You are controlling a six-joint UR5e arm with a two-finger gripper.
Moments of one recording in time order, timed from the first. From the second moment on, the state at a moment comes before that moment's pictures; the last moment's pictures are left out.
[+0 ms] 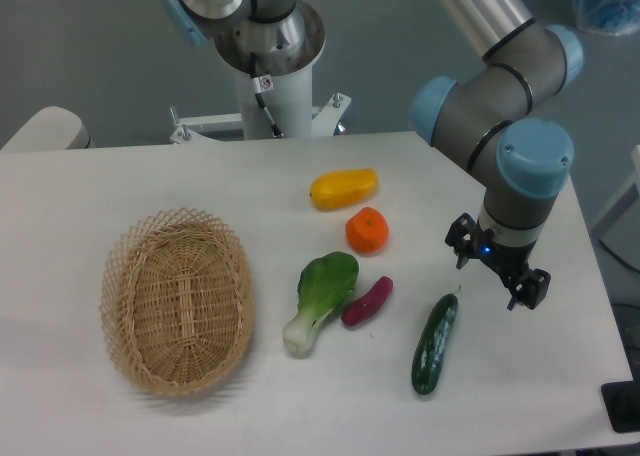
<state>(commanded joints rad) 2.68 -2.09 -1.41 -1.08 1.56 1.52</state>
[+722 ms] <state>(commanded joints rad) 2.63 -2.10 -1.45 -1.08 1.56 1.43</state>
